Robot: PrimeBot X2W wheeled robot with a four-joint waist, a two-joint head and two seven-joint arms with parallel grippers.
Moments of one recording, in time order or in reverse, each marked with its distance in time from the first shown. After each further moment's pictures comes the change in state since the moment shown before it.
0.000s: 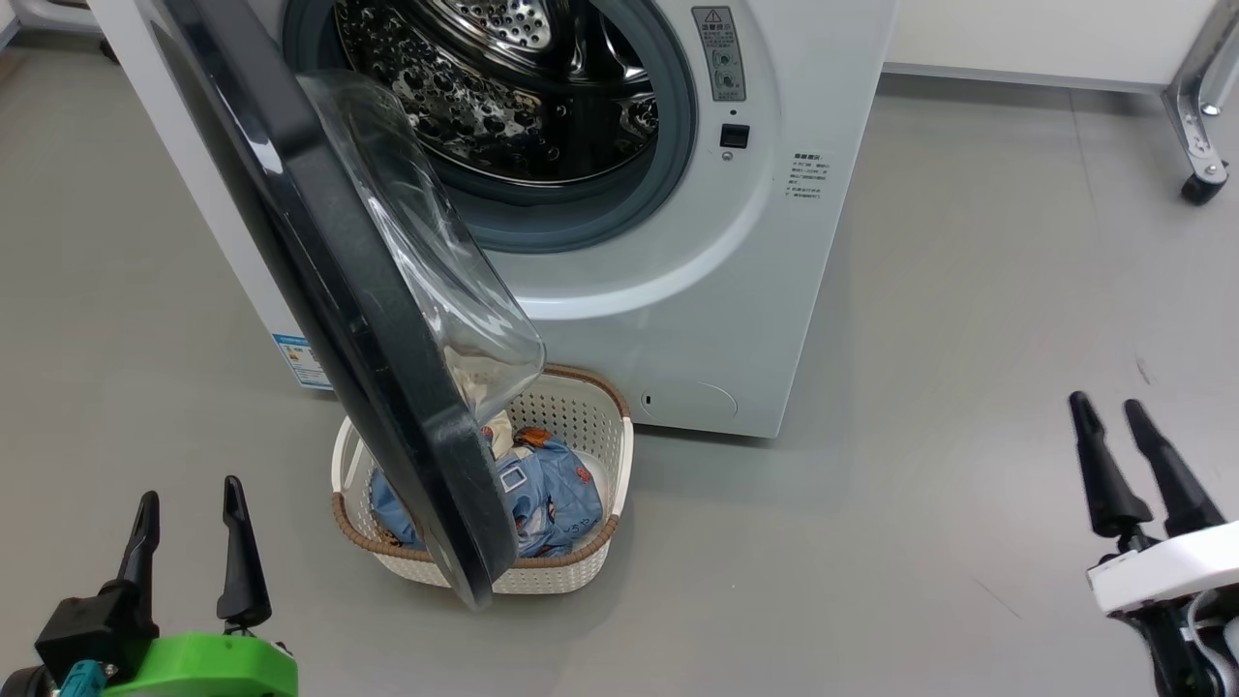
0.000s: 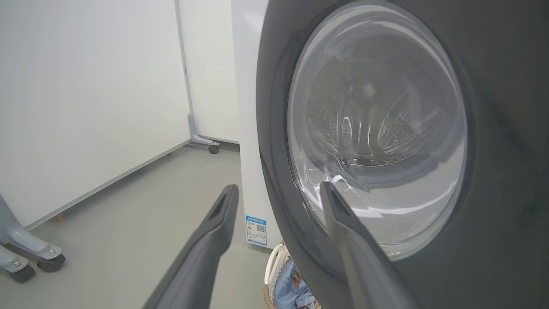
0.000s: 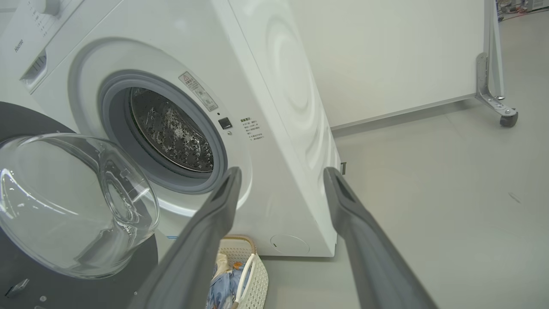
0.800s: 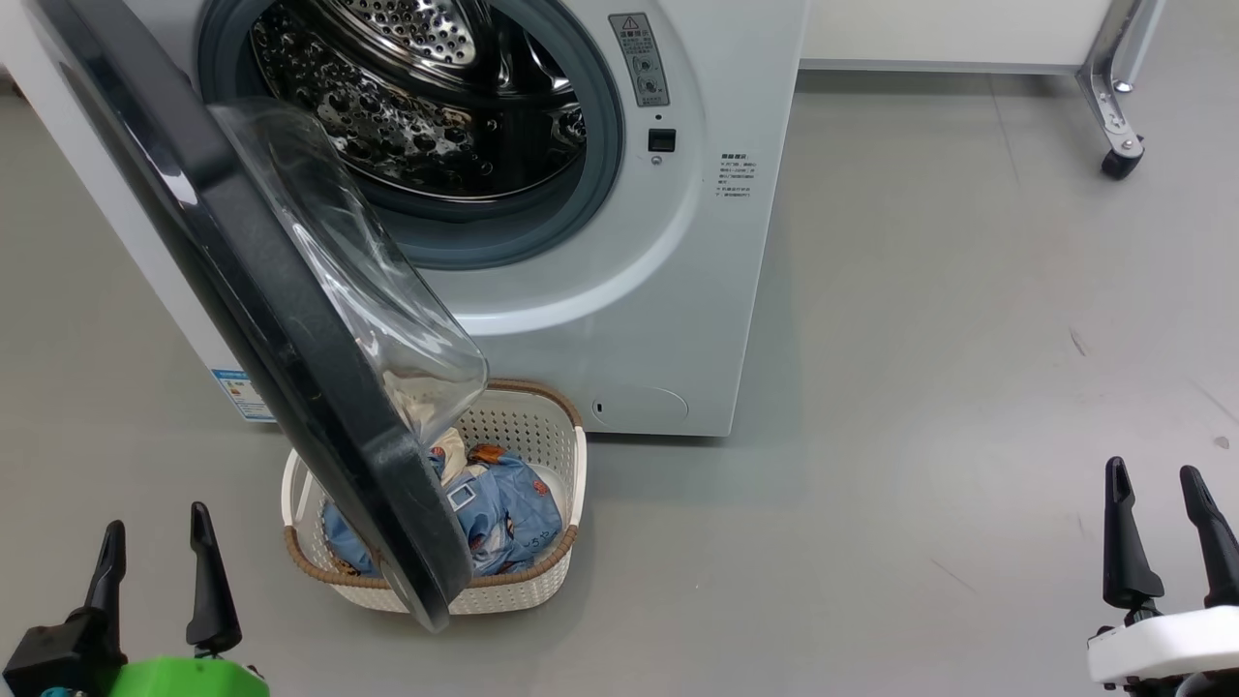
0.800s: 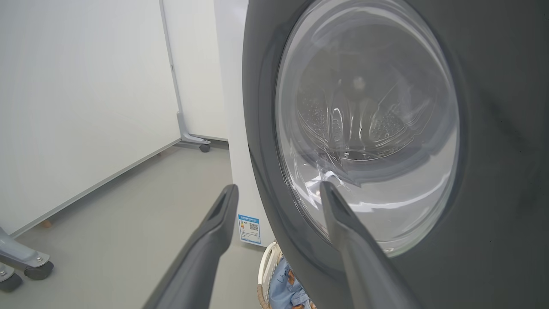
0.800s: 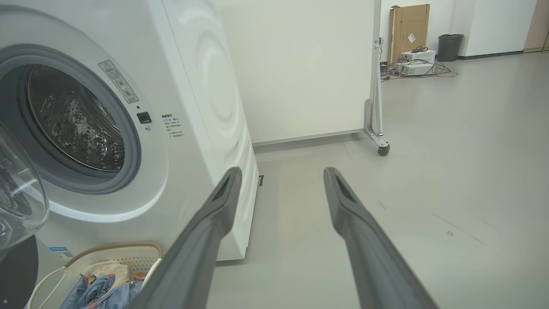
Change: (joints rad) left arm 0.036 0.000 0.060 0.002 0.011 -0.005 0.000; right arm 0.184 0.204 -0.303 -0.111 -0.472 -0.078 0.000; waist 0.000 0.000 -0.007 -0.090
